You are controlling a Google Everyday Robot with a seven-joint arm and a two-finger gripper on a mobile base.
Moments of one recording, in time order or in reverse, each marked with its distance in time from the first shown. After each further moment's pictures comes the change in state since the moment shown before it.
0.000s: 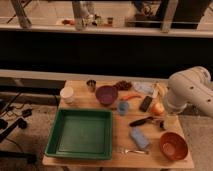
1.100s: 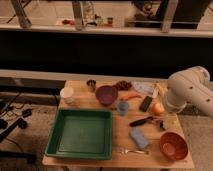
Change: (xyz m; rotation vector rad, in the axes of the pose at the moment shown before) arm 0.000 -0.003 0.002 0.007 0.003 0.017
